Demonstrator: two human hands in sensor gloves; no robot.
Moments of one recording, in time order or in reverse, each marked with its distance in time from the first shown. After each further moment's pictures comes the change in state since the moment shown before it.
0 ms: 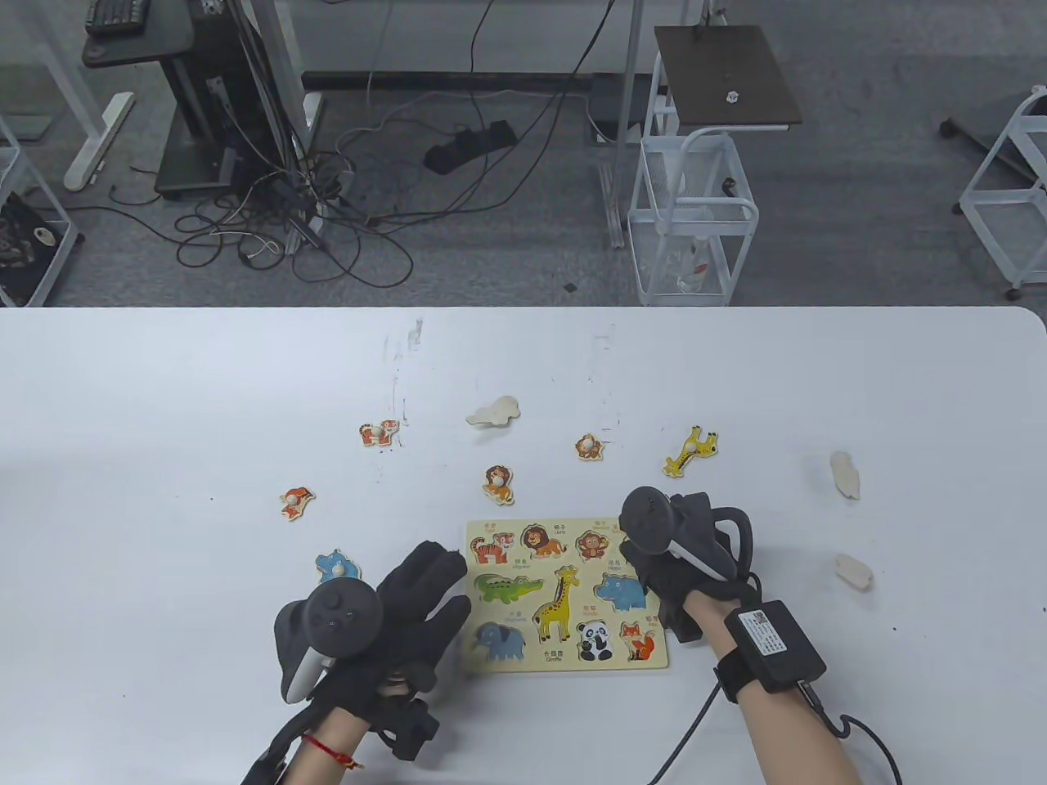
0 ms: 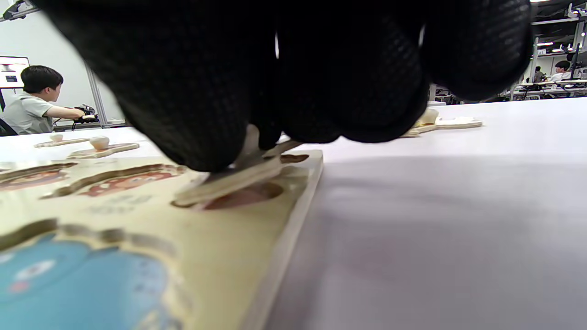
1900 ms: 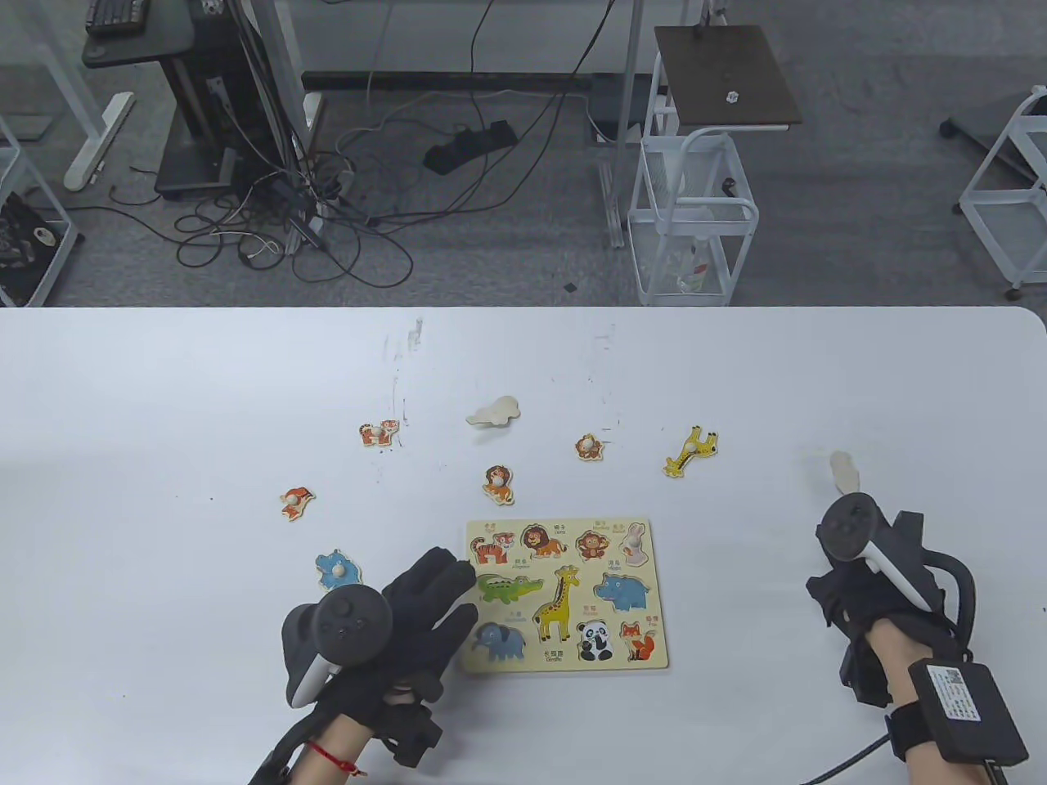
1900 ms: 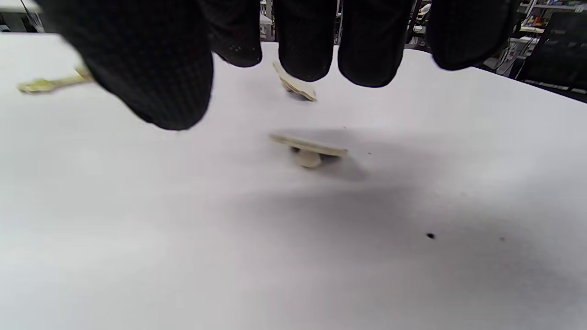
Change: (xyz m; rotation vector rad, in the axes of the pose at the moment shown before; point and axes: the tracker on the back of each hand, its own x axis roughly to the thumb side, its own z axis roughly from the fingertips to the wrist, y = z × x) left_hand 0.007 -0.004 0.003 0.006 -0.053 -0.046; right_hand -0.174 -0.050 0.078 0.313 0.538 0.134
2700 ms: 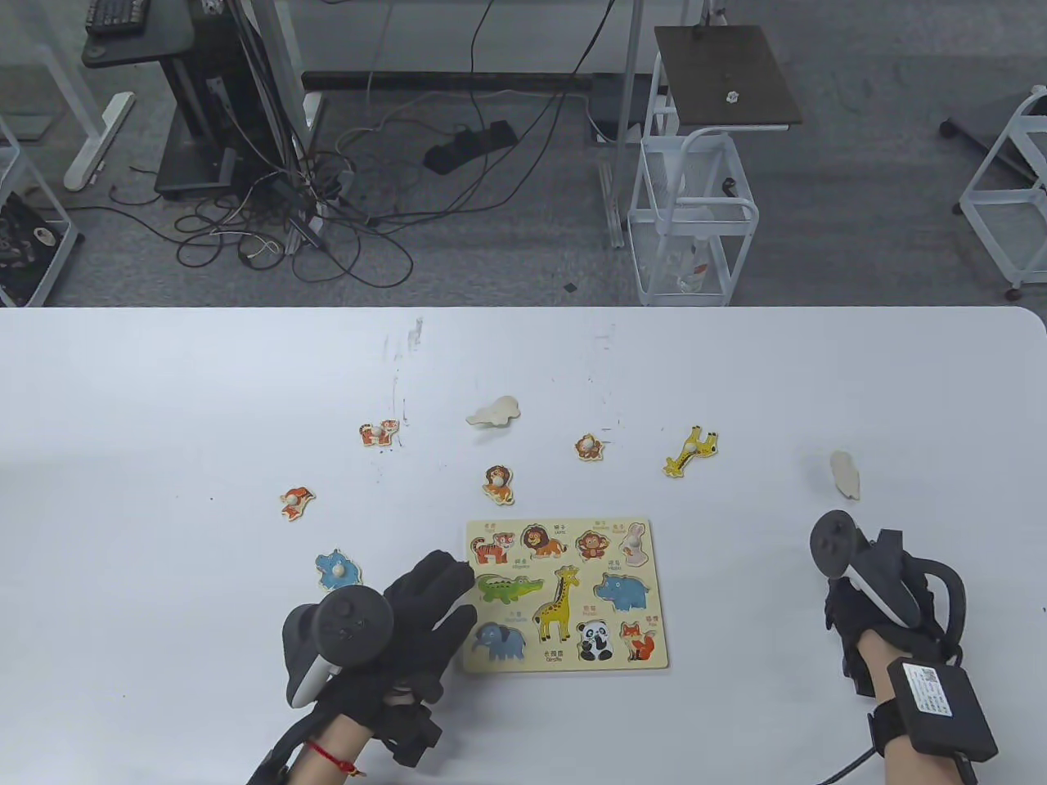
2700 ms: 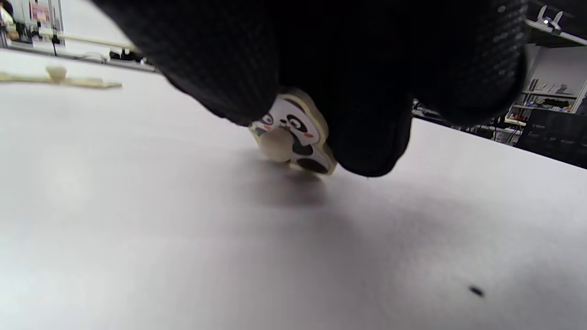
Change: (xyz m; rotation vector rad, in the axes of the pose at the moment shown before) left_hand 0.002 -0.001 0.000 -0.019 -0.006 0.000; right_hand -0.002 0.017 -0.004 -0.304 -0.035 0.018
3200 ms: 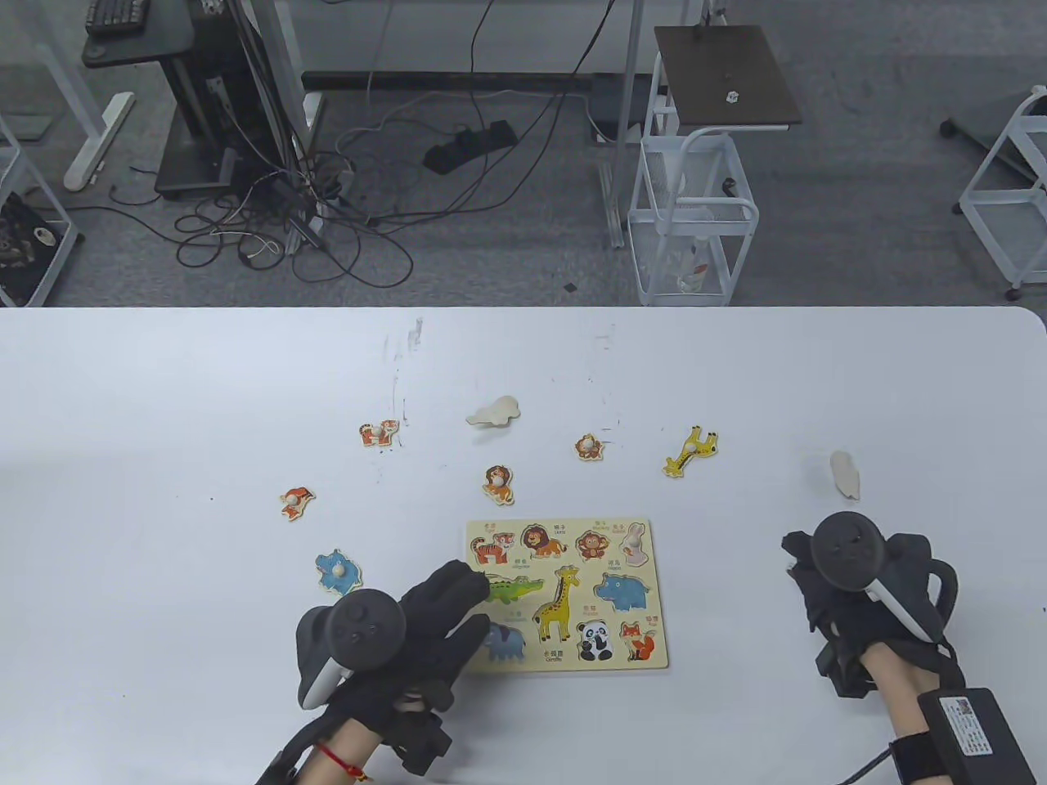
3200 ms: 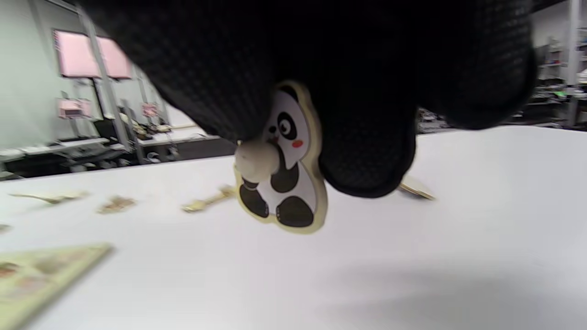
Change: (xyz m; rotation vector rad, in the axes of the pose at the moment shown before) left_hand 0.007 -0.013 0.000 -0.038 -0.032 0.017; right_hand 0.034 -0.068 0.039 -0.058 -0.268 -0.291
